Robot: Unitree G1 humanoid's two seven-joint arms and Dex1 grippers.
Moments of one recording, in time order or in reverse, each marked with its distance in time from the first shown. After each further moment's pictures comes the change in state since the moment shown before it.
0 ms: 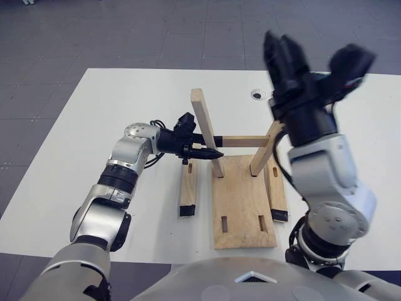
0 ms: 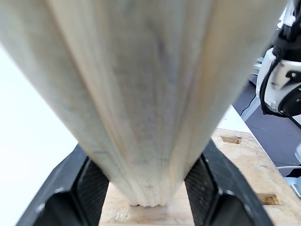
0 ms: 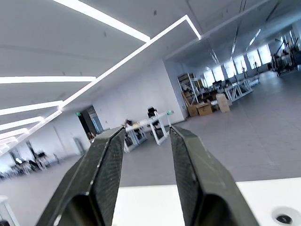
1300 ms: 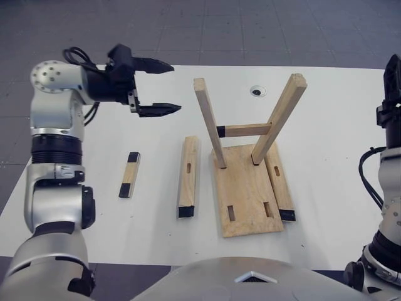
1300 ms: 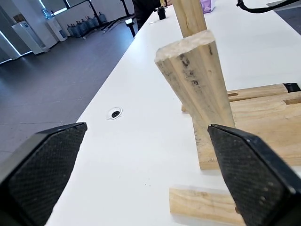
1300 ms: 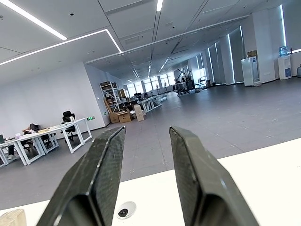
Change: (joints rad) left arm -0.180 0.283 0.328 -0.098 0.127 -0.139 -0.040; right arm 0.227 -0.384 -0.384 0.263 -0.035 -0.224 0.163
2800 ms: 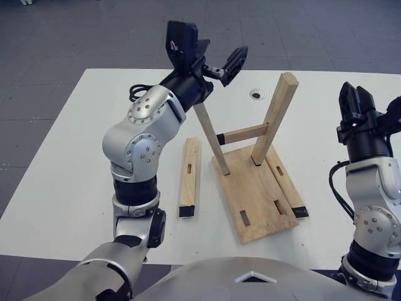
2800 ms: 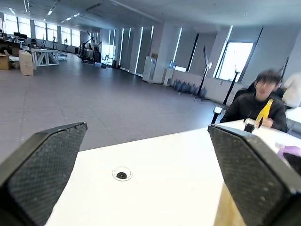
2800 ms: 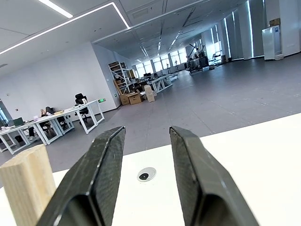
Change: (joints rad) left arm 0.158 -0.640 0.065 -0.760 -0.249 0.750 1.350; right arm 0.096 0.117 0.127 -0.029 -0.087 0.033 0.050
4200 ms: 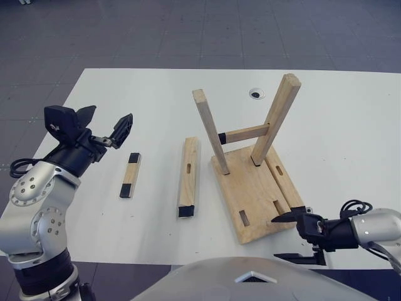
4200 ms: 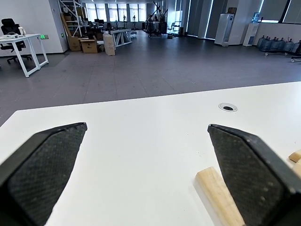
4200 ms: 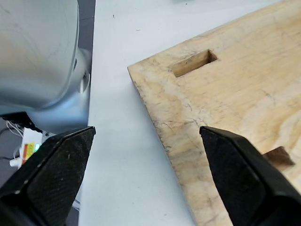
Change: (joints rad) left arm 0.691 0.455 0.431 -0.261 -0.071 -0.099 -0.267; right arm 0.392 -0.772 0.418 -0.016 -0.449 -0.126 1.246
